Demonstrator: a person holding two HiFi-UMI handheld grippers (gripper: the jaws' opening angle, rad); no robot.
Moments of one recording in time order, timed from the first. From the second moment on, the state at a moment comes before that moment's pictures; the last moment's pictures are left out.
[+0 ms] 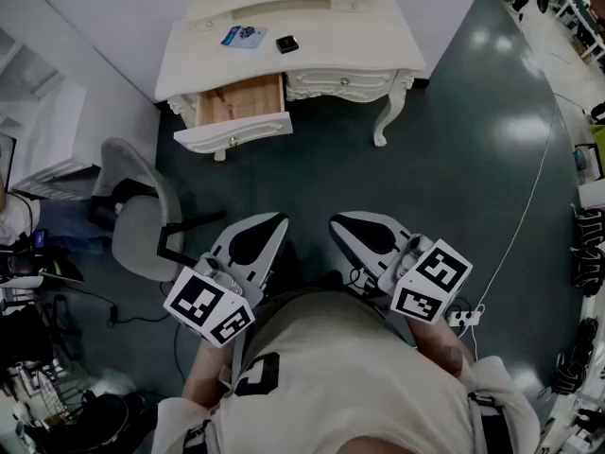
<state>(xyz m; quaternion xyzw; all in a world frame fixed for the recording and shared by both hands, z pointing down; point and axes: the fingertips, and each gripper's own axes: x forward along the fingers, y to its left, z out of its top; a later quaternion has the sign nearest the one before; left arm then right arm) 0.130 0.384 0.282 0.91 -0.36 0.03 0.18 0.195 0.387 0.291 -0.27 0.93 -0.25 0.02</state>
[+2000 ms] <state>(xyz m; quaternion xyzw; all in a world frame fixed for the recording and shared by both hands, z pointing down) 0.087 0.074 0.293 0.90 -0.36 0.00 0.24 0.148 0.032 0.354 -0.34 0.89 -0.30 -0.06</state>
